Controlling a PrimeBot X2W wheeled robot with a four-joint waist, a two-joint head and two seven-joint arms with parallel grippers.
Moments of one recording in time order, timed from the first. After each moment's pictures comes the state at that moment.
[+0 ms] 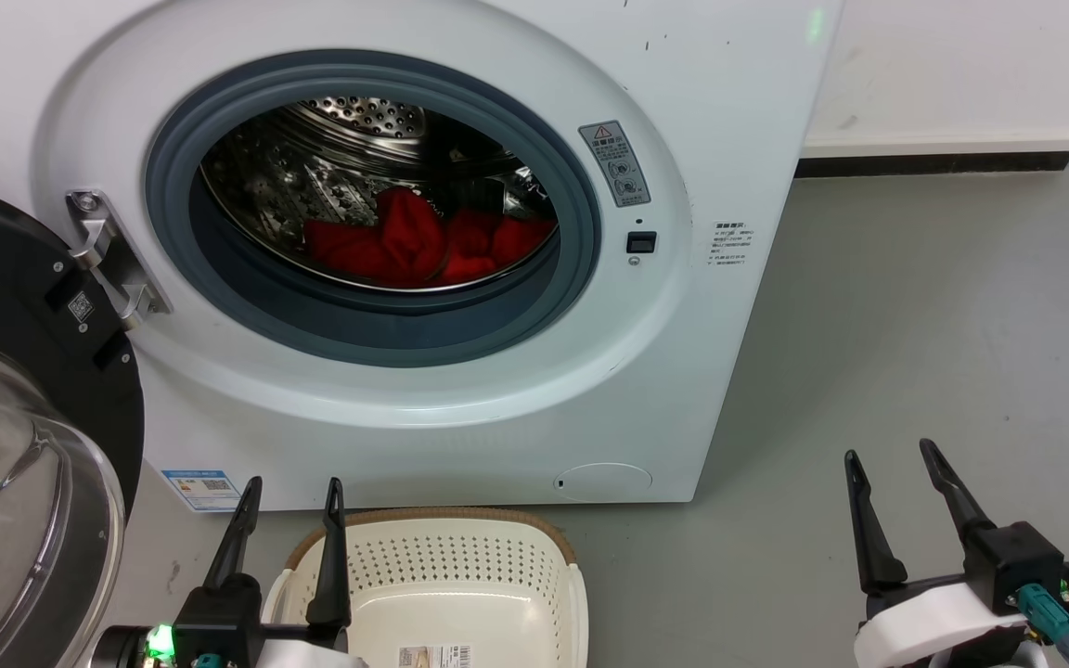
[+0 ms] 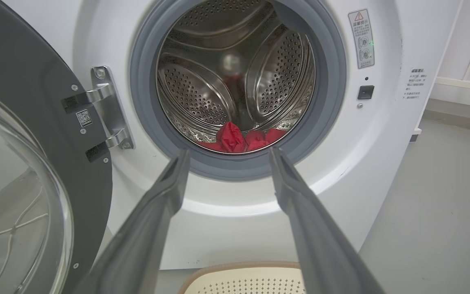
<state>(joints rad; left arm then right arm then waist) 0.10 0.07 -0.04 0.02 -0.03 0.01 -0.26 -0.01 -0.05 -0.03 0.17 -0.05 0.13 -0.26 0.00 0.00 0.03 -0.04</state>
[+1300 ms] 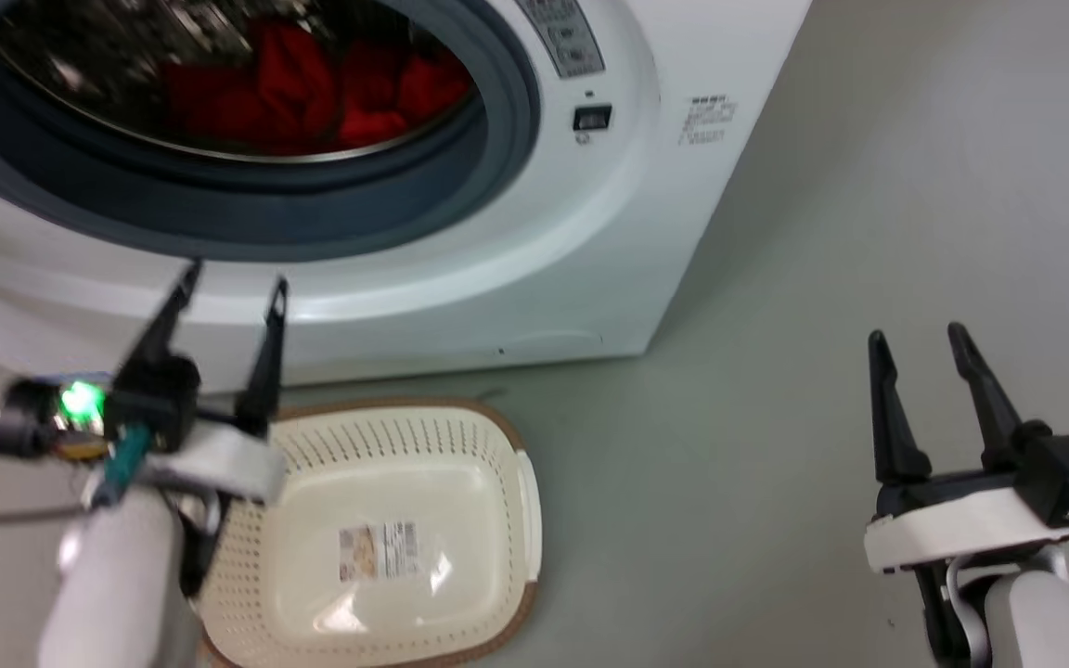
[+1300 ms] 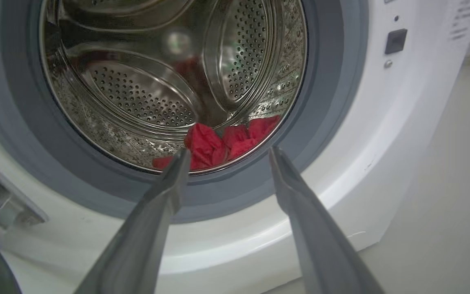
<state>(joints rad) -0.28 0.24 -0.03 0.20 -0.02 -0.11 -0.26 -0.14 -0.05 -0.02 0.13 0.08 0.13 -0.26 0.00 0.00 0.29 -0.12</state>
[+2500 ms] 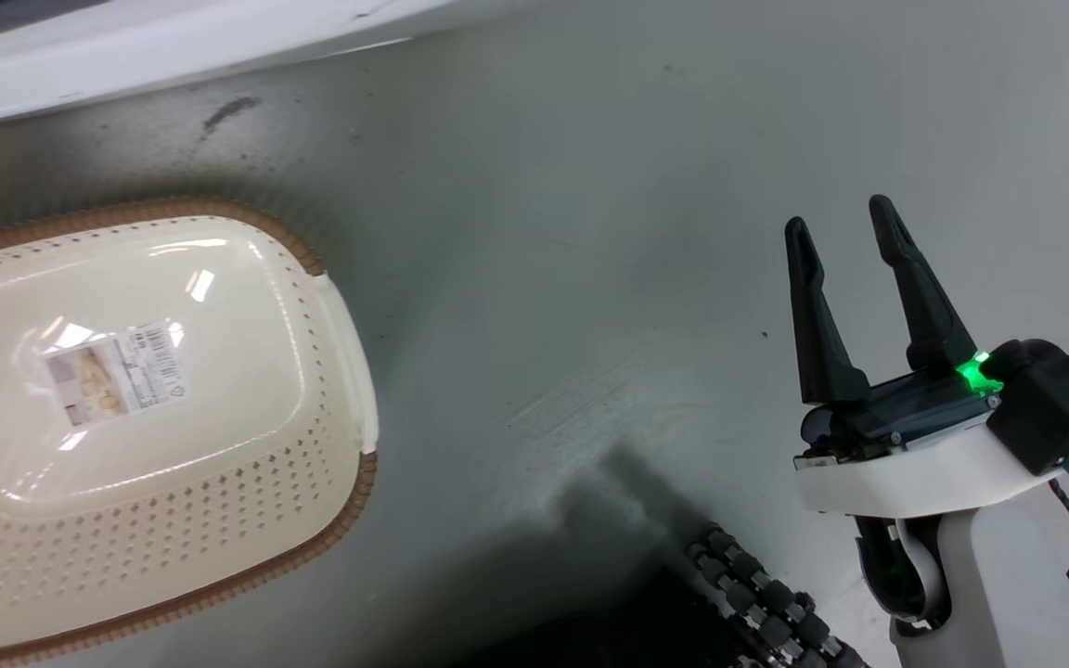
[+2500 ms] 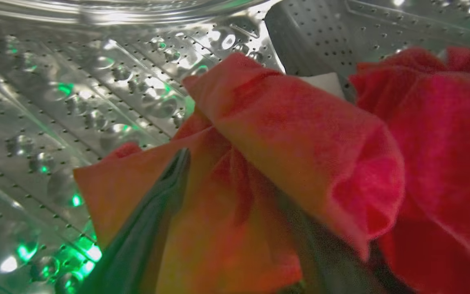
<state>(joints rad) -1.70 0.75 -0.52 0.78 -0.43 -0.13 0.61 -0.28 -0.05 0.17 -0.04 0.24 0.13 -0.26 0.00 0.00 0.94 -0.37</state>
